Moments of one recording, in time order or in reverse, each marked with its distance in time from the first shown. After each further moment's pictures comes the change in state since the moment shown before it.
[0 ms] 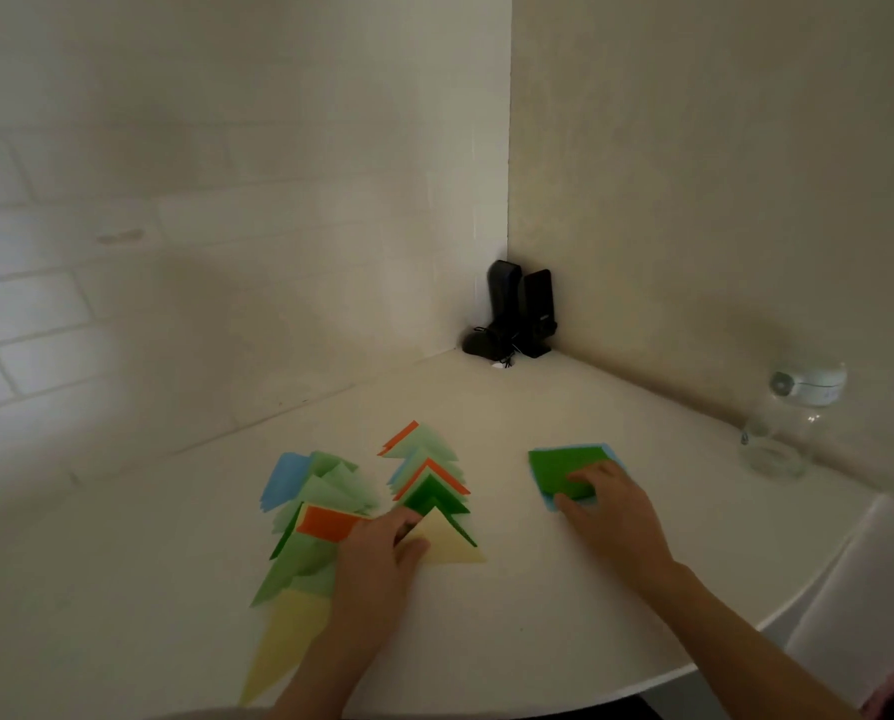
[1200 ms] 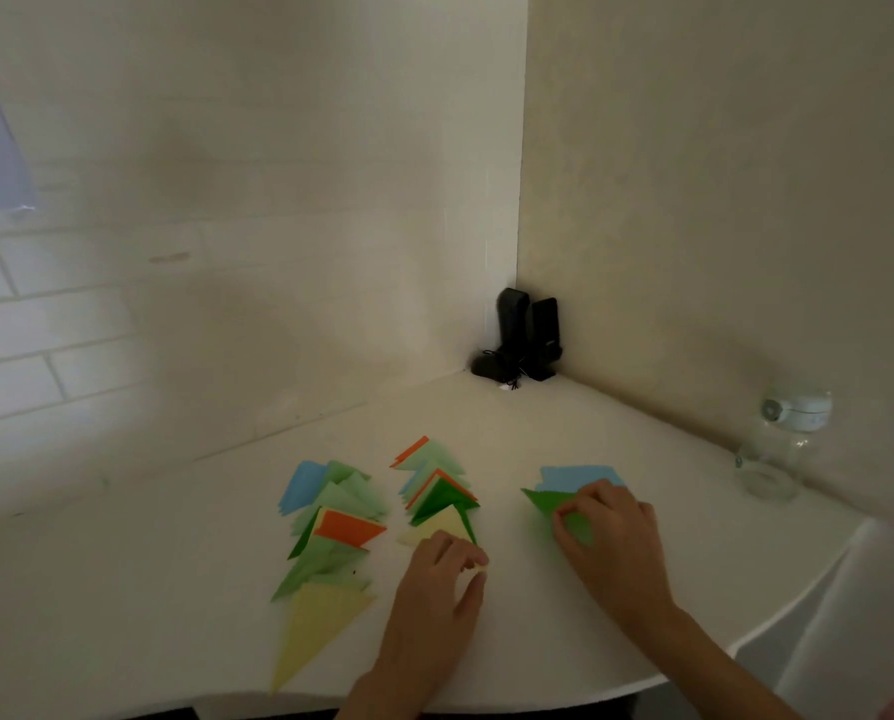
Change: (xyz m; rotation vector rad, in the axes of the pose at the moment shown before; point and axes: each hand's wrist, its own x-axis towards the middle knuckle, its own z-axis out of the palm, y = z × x) left_hand -0.037 0.041 0.010 -0.114 0.012 0.282; right_hand -0.037 -0.033 -0.023 -0.095 0.276 -0.237
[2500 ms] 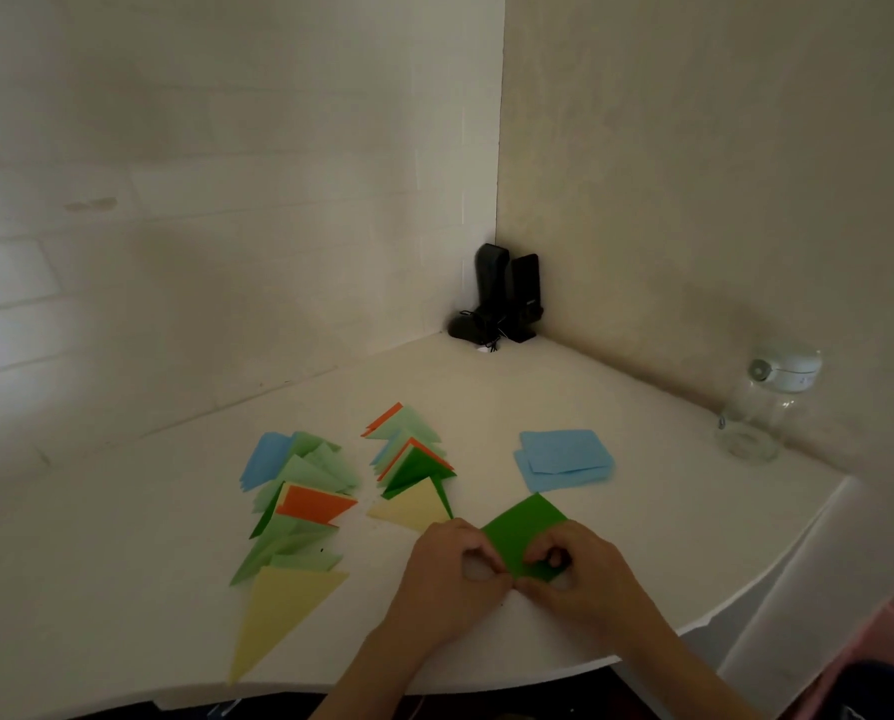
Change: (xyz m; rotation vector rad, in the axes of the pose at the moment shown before) left_hand 0.016 -0.001 0.035 -0.192 -0.210 -0.107; right_hand -0.046 0.004 0.007 0.544 -0.335 0.100
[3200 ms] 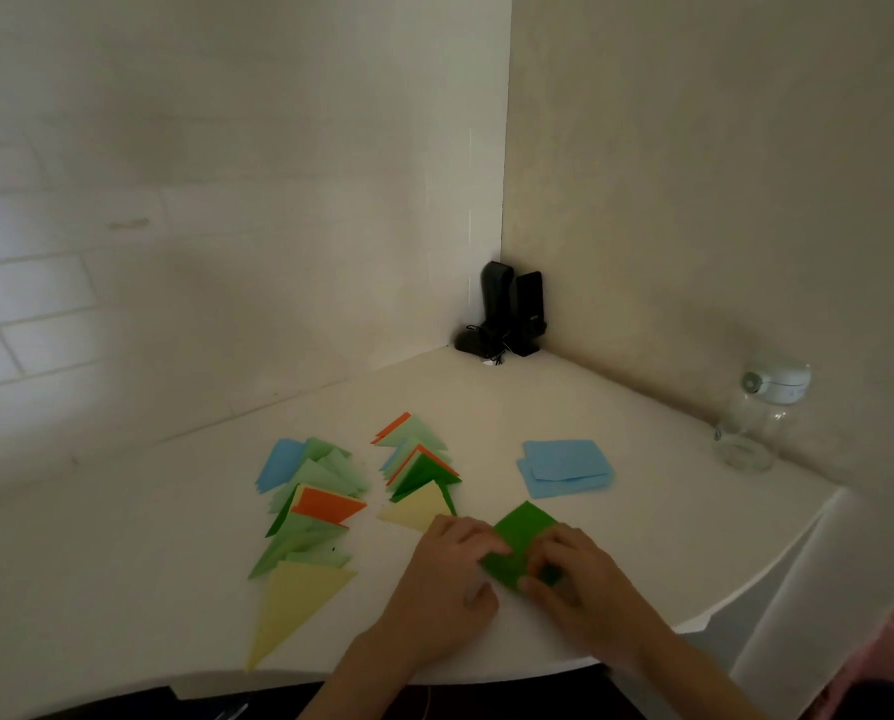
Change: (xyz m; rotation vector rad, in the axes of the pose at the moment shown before) left_hand -0.012 0.010 -0.016 0.301 -0.104 0.200; right_hand -0.009 -0.010 -0.012 -0.151 -0.196 -0.098
